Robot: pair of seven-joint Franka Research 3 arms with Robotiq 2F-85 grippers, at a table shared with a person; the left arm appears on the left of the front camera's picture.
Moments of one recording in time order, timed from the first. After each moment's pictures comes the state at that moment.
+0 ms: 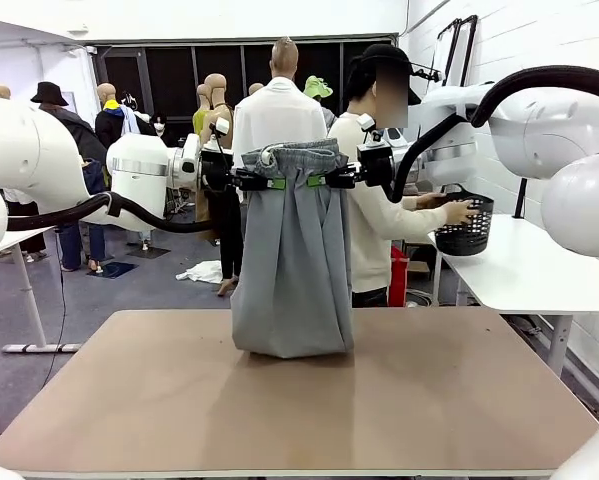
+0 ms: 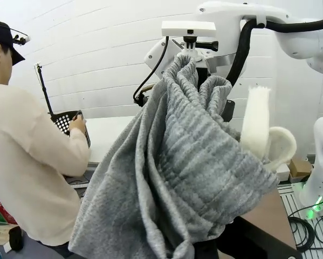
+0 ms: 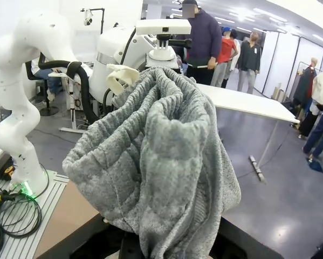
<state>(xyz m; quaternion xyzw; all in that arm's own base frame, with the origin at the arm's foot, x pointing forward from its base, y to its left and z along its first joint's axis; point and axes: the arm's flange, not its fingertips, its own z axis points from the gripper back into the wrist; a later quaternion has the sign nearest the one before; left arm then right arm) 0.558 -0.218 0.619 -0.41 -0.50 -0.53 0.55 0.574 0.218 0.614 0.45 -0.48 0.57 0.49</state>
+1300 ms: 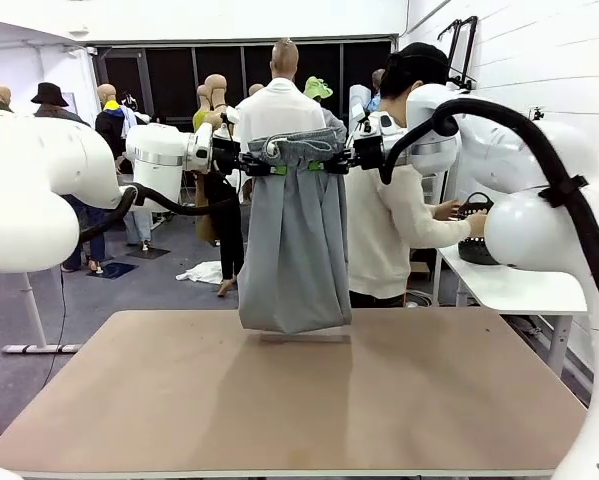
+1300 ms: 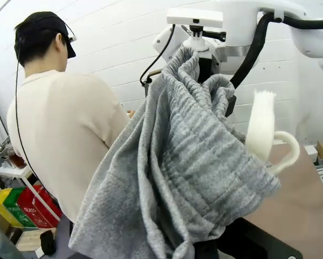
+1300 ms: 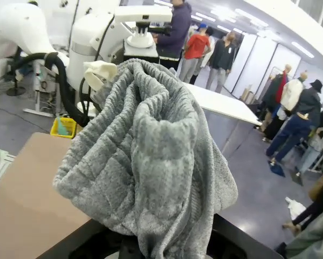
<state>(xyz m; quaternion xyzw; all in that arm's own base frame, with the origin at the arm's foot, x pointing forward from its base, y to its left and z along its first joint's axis) 0.672 -0.218 0.641 -0.35 -0.52 -0.55 0.55 0.693 0.215 0.633 0.37 -0.53 0.59 0.49</state>
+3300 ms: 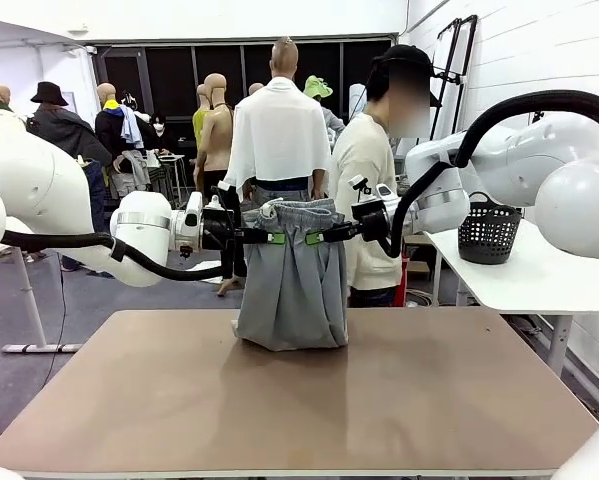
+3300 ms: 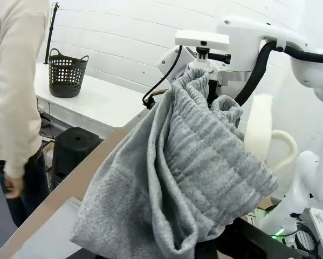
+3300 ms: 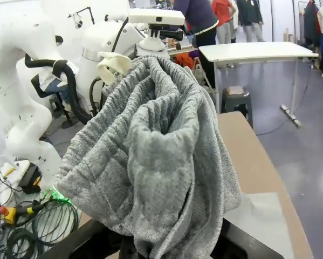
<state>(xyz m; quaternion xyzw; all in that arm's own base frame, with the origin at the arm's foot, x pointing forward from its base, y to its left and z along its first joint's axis) 0.535 -0.214 0.491 -0.51 -0.41 -0.40 0.64 0.562 0.224 0.495 0.51 -0.37 0.51 0.59</state>
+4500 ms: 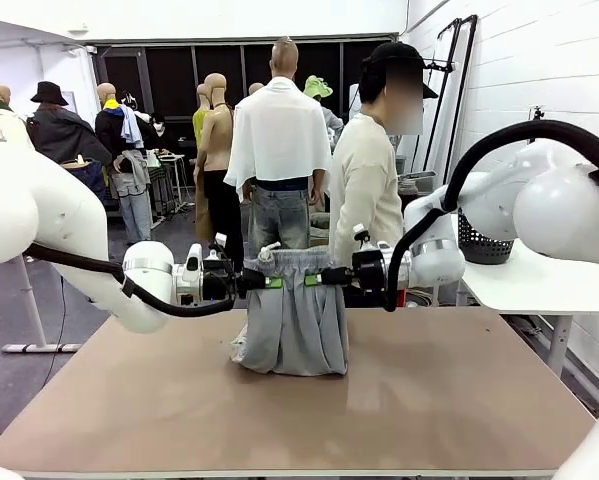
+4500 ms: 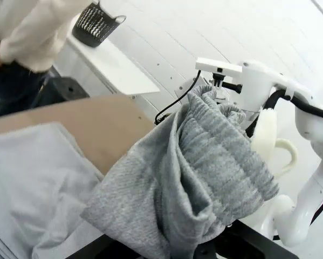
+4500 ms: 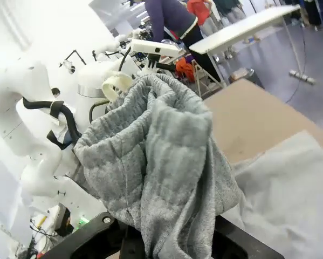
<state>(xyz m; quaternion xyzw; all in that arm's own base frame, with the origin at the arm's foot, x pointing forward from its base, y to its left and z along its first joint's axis) 0.530 -0.201 0.366 -0.60 -0.30 -0.22 0.70 0.552 0.225 0.369 0.60 -0.30 0.35 0.65</state>
